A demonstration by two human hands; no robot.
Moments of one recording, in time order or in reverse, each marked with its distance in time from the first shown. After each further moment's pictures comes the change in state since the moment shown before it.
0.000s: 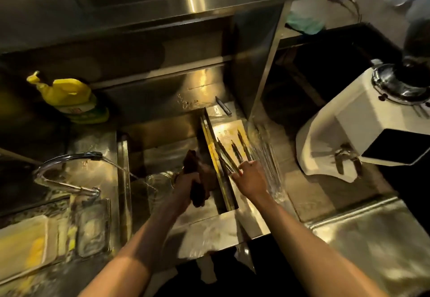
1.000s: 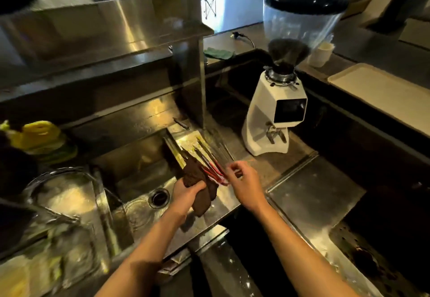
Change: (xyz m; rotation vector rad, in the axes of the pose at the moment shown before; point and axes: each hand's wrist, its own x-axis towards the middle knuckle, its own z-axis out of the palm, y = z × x) left_hand -0.137 -0.054 0.024 0.349 -0.153 0.398; right_hand -0.208 -0.002 -0.086 0.530 0.458 -0.124
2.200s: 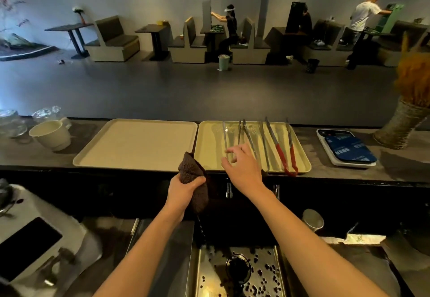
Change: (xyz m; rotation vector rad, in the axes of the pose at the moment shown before) left_hand -0.142 0.111 0.569 0.151 -0.945 0.149; right_hand -0.032 0.169 -0.536 -0.471 0.768 0.476
